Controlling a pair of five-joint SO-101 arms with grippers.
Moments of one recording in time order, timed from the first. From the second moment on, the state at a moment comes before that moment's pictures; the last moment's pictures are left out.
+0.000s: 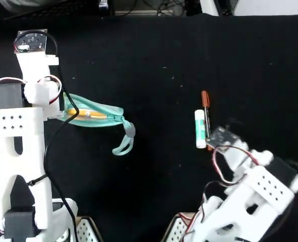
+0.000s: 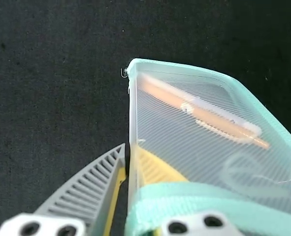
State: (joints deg) left arm -8.4 -21.8 2.1 94.6 0.3; right arm 47.9 -51.3 59.6 90.2 83.9
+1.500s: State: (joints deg) left arm -8.4 -21.8 2.1 94.6 0.3; right arm 11.1 -48.7 61.3 63.3 31.0
